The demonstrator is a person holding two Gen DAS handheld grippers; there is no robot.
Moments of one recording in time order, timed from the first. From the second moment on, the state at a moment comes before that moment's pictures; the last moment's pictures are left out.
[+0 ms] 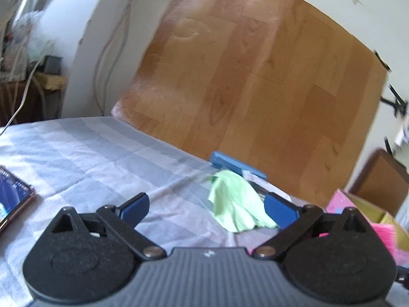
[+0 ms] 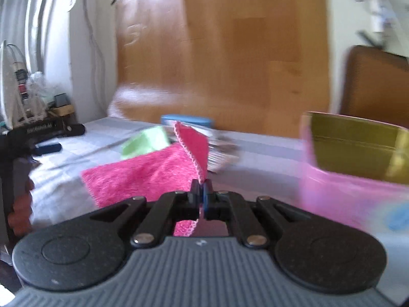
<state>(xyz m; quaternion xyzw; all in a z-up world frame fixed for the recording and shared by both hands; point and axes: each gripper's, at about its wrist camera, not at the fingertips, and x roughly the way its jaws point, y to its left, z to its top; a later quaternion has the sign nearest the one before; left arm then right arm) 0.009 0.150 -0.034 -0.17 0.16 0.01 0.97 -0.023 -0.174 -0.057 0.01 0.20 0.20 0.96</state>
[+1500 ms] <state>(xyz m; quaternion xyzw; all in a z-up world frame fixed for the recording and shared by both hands) 0.027 -0.046 -0.017 -0.08 0.35 -0.27 0.89 -0.074 -0.255 -0.078 0.04 0.23 0.15 0.96</state>
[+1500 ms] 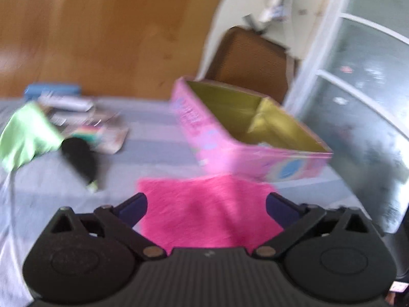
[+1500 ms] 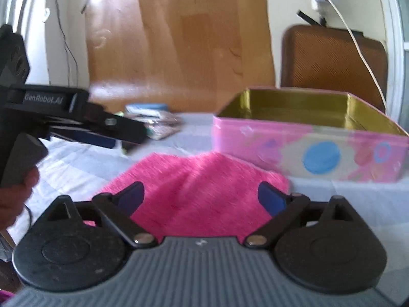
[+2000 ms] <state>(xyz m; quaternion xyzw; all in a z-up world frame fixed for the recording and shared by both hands) 0.038 -0.095 -0.051 -0.10 0.42 -0.37 0.82 -0.065 -0.210 -0.091 -0.02 0.27 0.22 0.94</state>
